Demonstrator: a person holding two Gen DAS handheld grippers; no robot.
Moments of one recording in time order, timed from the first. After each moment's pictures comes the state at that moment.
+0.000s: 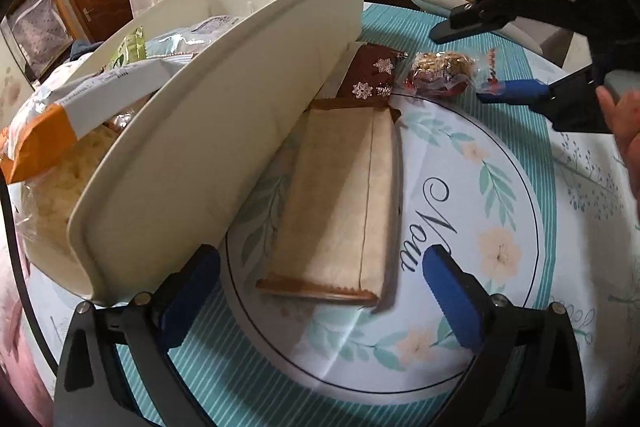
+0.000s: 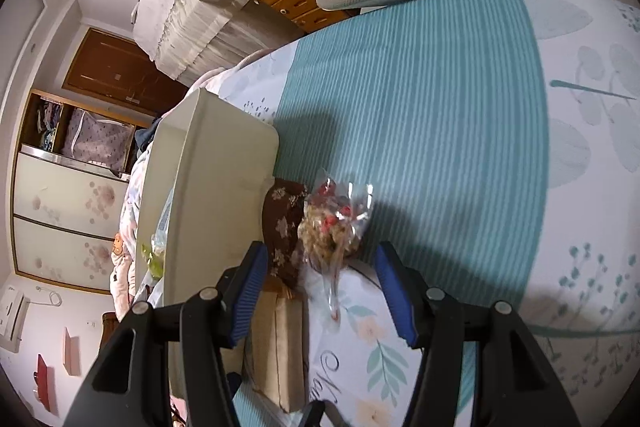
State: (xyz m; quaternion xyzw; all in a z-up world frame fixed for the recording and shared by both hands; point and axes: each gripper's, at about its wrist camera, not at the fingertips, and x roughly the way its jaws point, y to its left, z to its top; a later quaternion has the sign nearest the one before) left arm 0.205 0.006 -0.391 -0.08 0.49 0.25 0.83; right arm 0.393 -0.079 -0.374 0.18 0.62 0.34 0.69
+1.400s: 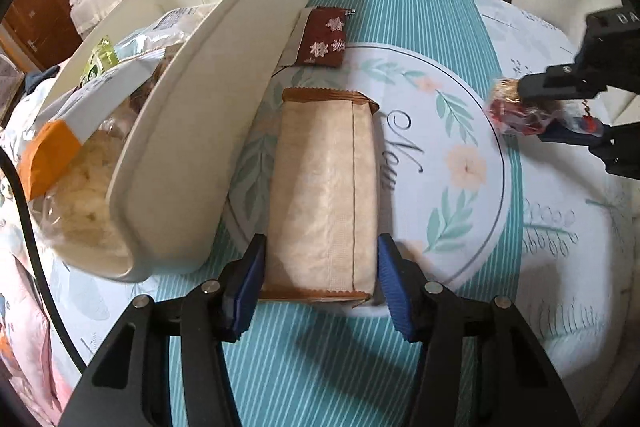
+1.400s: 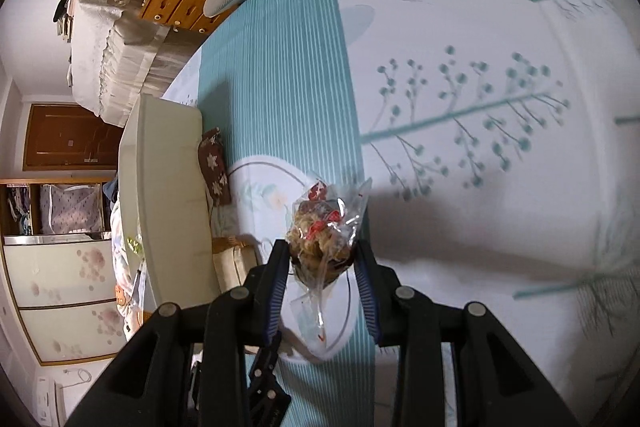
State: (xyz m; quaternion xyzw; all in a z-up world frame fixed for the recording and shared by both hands) left arm 0.193 0.001 -0.374 -0.03 0.57 0.15 0.81; right arm 0.323 -0.174 -0.366 0.25 0.68 0.20 0.66
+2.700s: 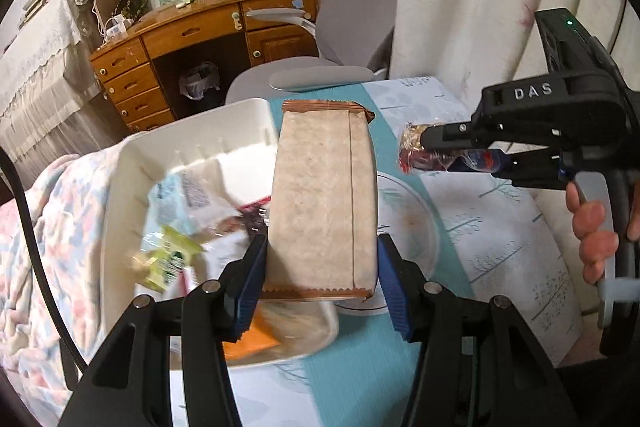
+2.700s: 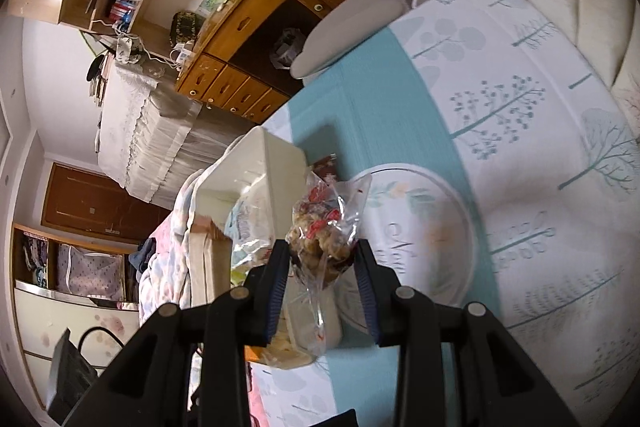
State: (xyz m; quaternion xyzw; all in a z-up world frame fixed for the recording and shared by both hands) left arm 0.172 0.089 -0.210 0.06 0.47 -0.10 0.88; right arm 0.246 -0.112 -0.253 0.33 0.55 0.15 0.75
